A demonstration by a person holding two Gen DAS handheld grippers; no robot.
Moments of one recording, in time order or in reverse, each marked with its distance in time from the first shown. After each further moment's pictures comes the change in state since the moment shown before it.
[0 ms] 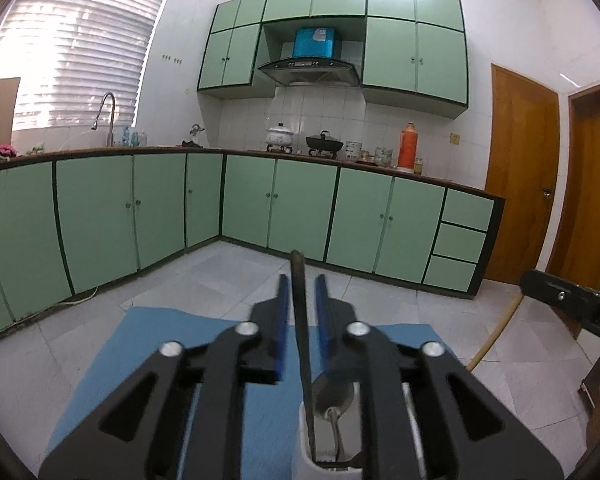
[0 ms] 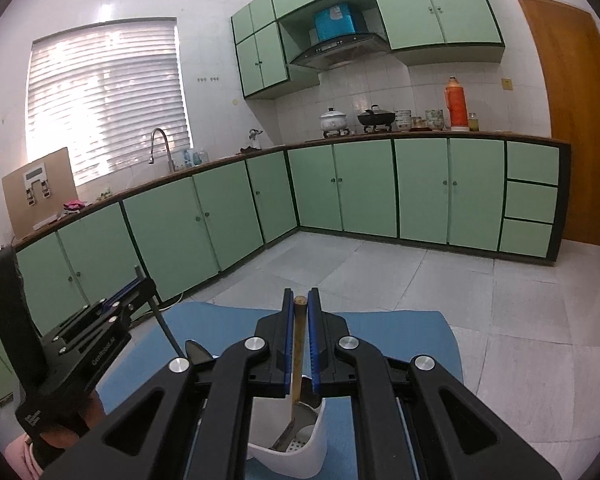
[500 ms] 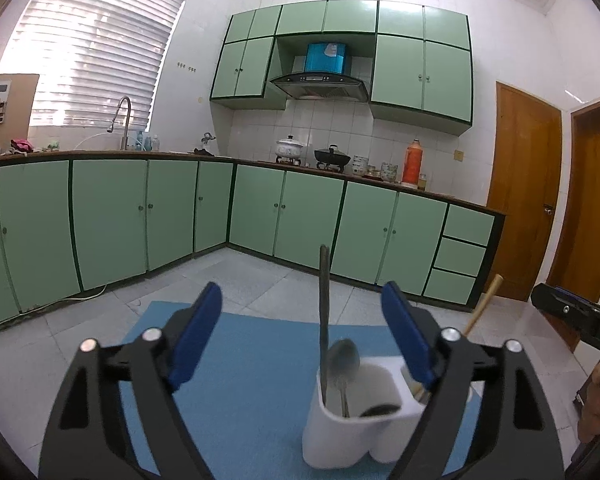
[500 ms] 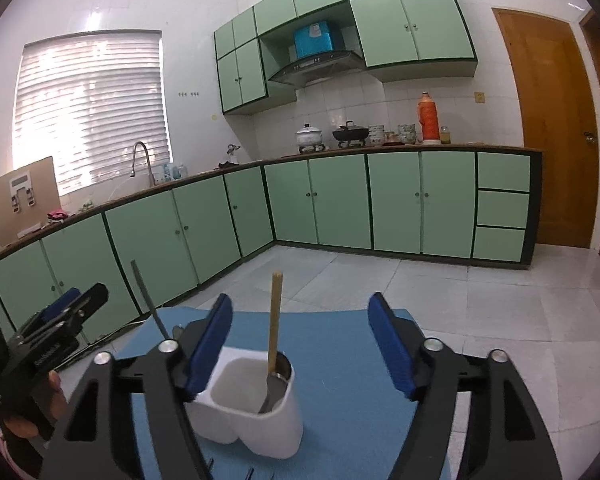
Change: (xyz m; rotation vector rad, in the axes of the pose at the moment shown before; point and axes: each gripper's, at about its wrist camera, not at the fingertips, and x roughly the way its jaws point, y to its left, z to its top) left arm -0.067 0.015 -0.007 -0.029 -0.045 0.008; right arm -0.045 -0.004 -0.020 0.011 -0.067 -0.088
